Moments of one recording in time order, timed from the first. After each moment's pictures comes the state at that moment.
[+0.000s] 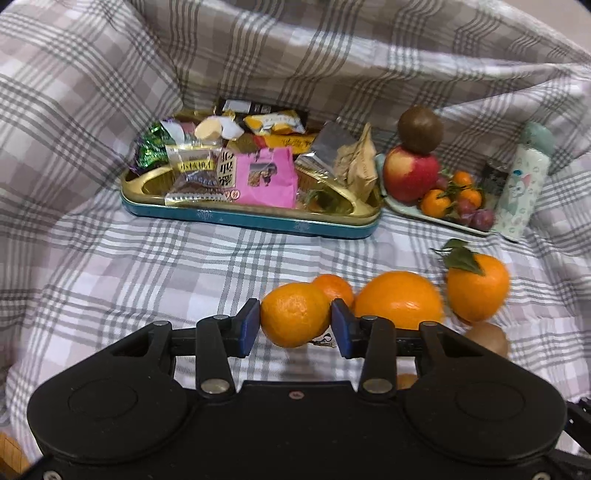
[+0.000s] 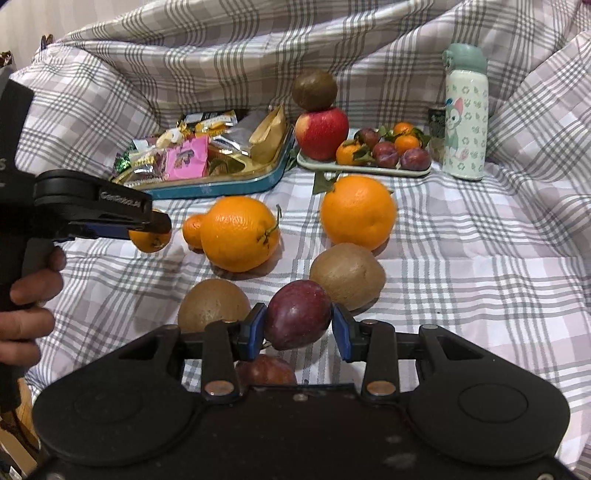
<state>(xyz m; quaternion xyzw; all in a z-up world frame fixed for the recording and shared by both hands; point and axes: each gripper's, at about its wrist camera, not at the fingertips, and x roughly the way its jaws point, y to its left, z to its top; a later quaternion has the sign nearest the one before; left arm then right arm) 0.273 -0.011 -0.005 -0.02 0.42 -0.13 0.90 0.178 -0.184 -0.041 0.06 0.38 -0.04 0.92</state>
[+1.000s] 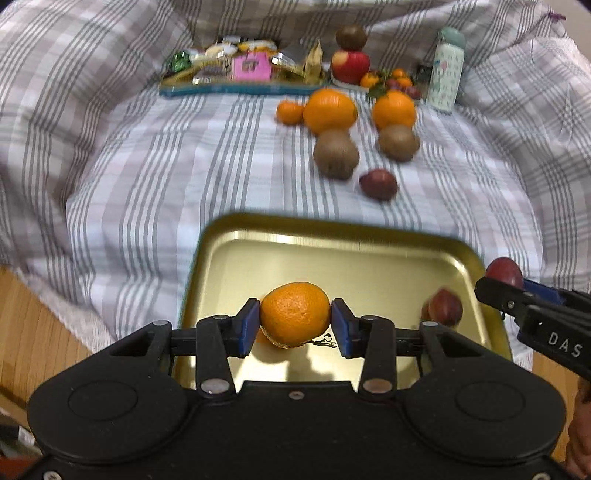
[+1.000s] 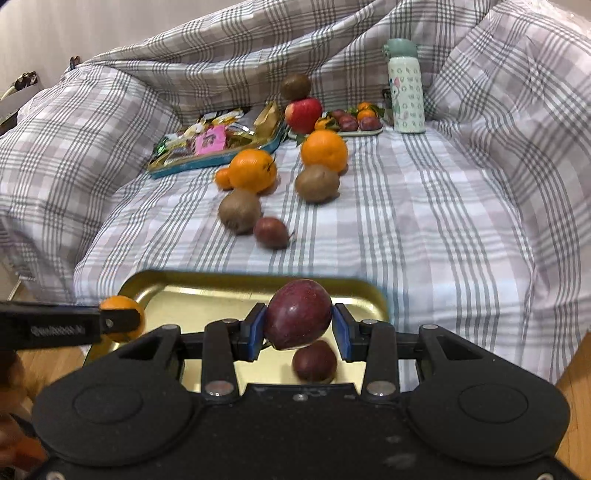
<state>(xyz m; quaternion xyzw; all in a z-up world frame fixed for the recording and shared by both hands) 0.054 0.005 -0.001 0.02 0.49 -0.14 0.86 -0.007 -0.180 -0.020 0.11 0.38 -0.04 0.92</state>
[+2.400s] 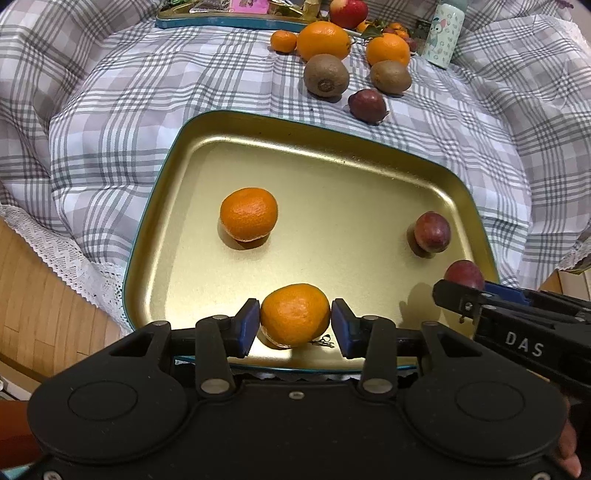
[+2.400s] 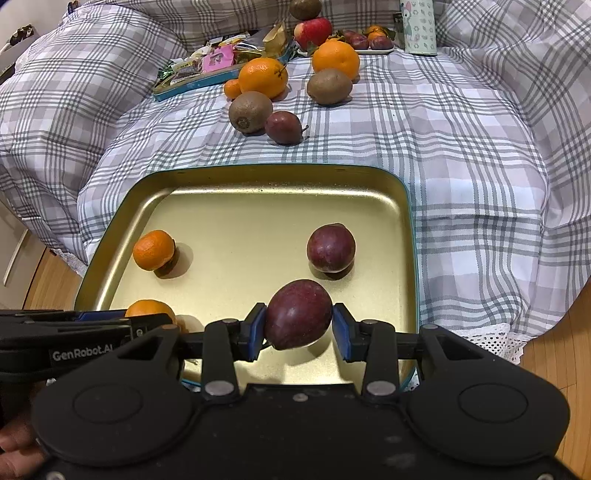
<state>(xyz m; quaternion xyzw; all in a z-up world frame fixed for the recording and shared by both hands) 0.018 0.008 -0.031 -0.02 0.54 -0.15 0.83 -0.031 -0.159 -0.052 0.11 0.48 -0.02 0.87</state>
